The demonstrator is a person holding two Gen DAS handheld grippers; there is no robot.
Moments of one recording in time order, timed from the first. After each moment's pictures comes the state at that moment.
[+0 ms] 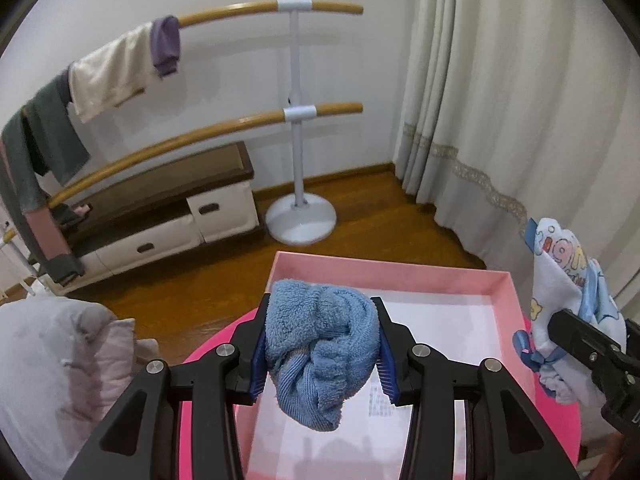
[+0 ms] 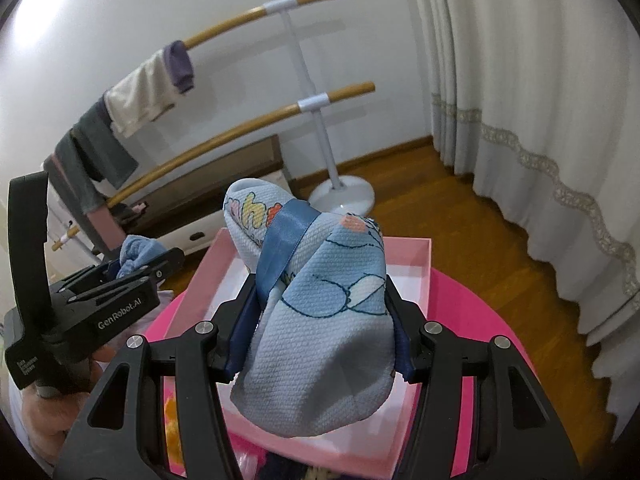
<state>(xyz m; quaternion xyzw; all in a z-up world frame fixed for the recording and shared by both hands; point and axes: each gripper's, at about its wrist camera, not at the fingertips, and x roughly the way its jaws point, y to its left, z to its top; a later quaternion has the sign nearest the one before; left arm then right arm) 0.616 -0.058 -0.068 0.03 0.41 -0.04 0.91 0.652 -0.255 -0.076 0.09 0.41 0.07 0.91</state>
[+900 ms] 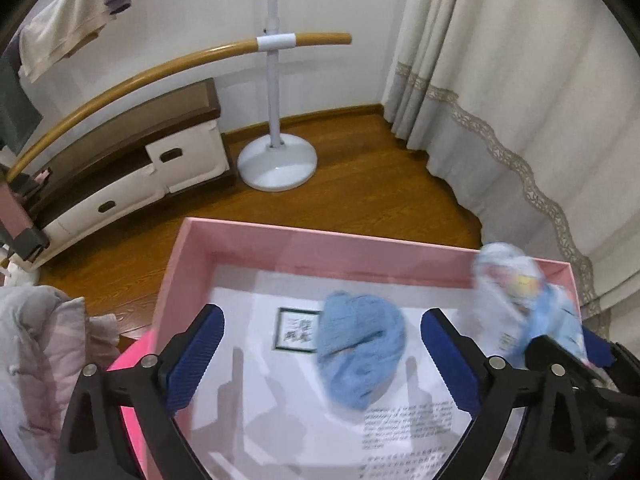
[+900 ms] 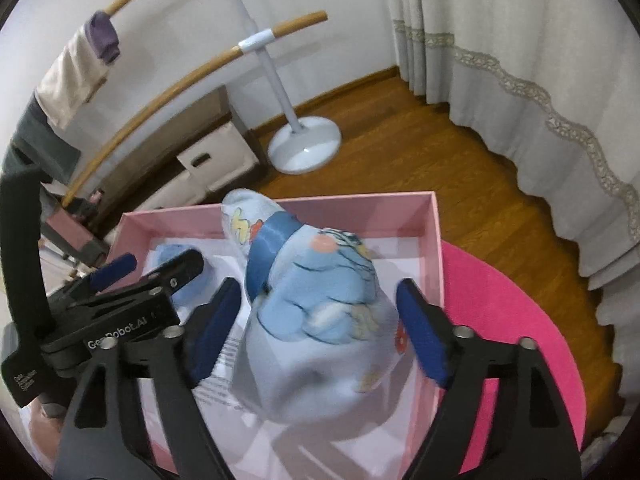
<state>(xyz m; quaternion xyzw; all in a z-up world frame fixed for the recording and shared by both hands) 0.841 -0.066 -0.151 0.02 0.51 -0.05 0.86 0.726 -0.280 -0.169 0.14 0.50 0.02 0.85</state>
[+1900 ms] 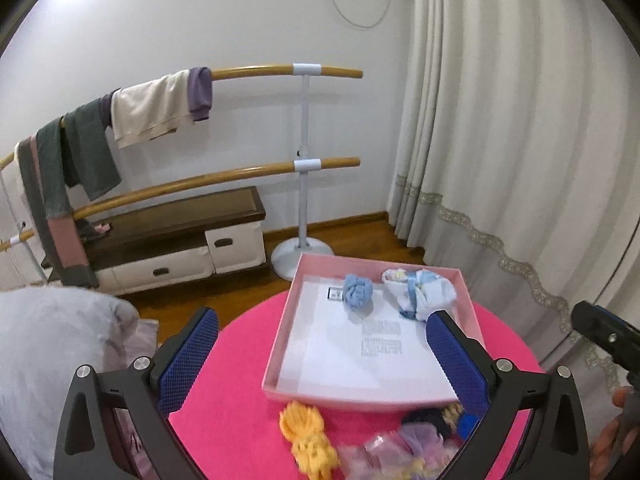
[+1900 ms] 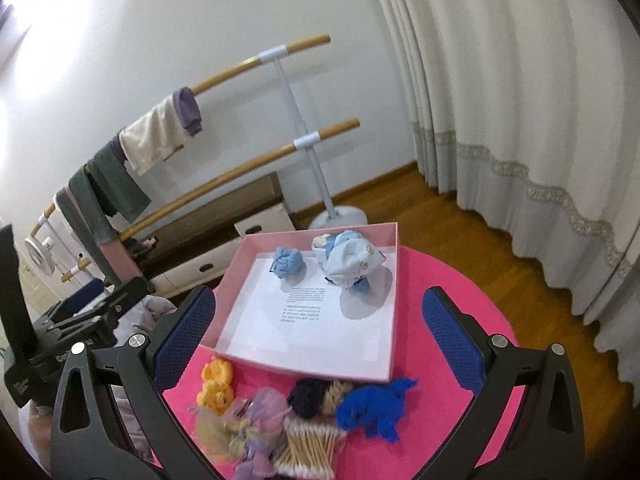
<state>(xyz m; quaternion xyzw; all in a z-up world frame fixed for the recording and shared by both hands) 0.522 -0.011 -0.041 0.00 0.30 -0.04 0.95 0.503 -0.270 -0.022 0.12 0.33 0.04 0.94</state>
